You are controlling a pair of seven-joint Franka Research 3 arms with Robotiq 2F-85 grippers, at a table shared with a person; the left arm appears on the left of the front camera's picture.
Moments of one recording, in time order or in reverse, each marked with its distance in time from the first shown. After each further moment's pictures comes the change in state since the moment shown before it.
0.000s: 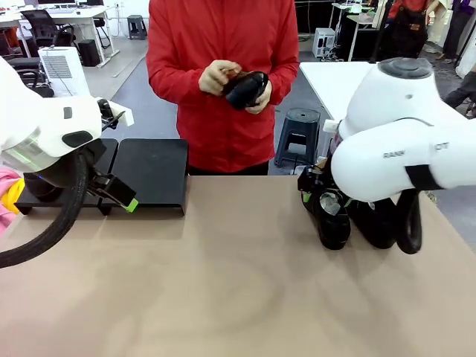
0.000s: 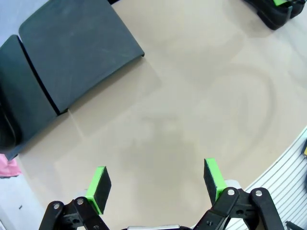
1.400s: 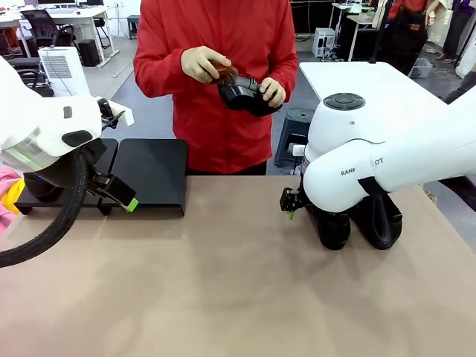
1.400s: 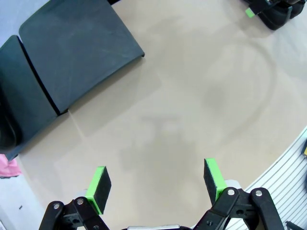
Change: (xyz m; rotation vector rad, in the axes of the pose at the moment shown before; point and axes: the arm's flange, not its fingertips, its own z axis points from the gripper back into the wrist) left arm 0.000 0.000 0.000 0.000 -0.001 -0.001; right arm 0.018 0.025 -0.084 -0.081 0.095 0.150
